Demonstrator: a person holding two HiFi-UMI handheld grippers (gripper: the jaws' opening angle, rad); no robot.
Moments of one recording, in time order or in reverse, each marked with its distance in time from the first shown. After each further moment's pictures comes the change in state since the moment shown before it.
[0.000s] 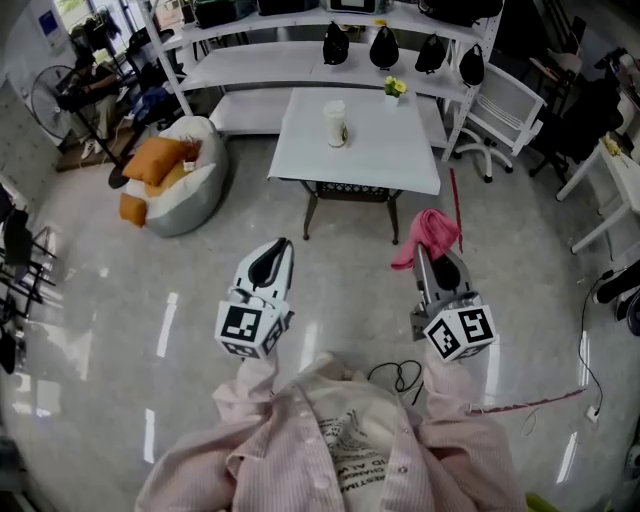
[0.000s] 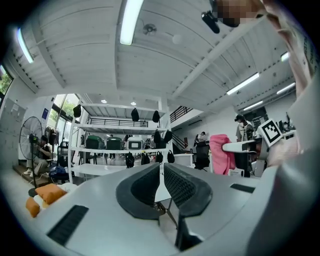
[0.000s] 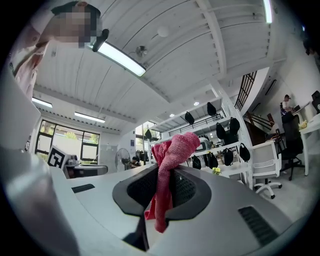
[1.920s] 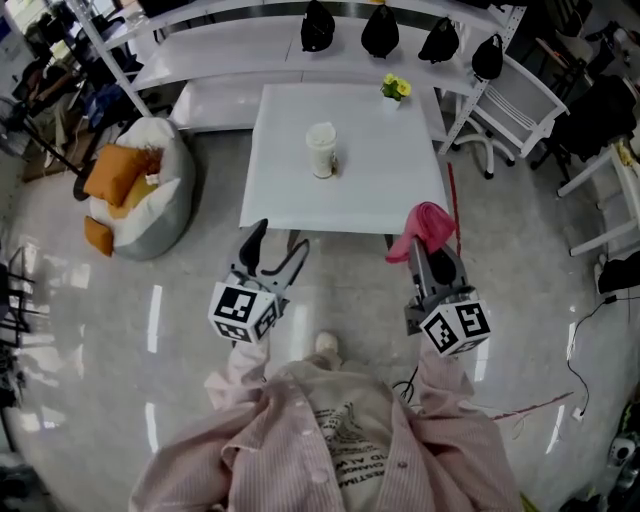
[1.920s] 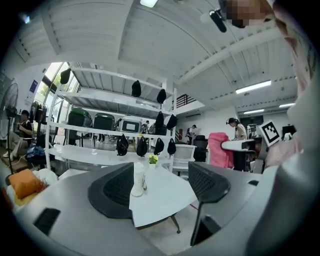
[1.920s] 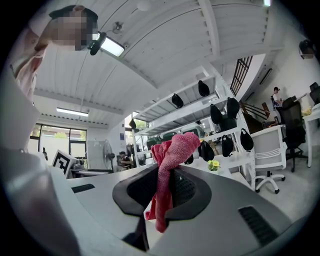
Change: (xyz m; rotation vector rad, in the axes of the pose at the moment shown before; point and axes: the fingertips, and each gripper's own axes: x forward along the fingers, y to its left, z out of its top) left arm 0.297 0.153 -0.077 -0.114 0.138 -0.128; right arm 0.272 -0.147 -0.064 0.051 0.114 -0.081
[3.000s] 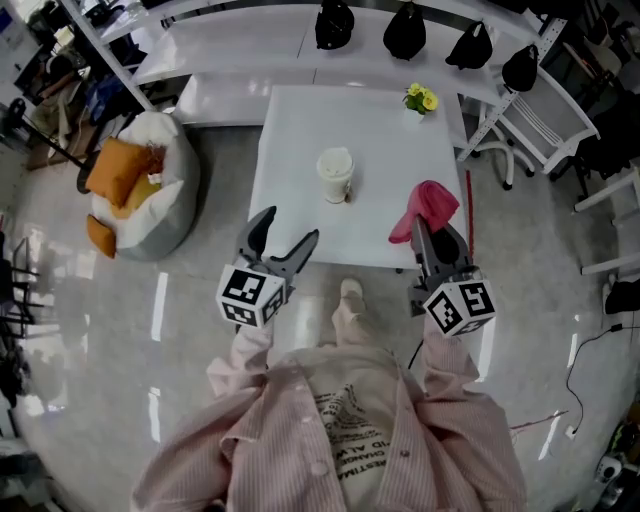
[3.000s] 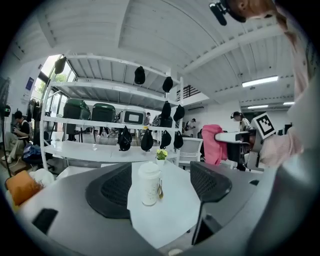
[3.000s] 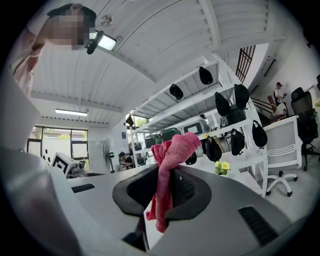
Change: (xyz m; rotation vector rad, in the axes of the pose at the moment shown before) left arm 0.124 0.087 -0.007 0.001 0.084 0.003; right arm 0.160 -0.060 -0.005 0.020 0.031 0.047
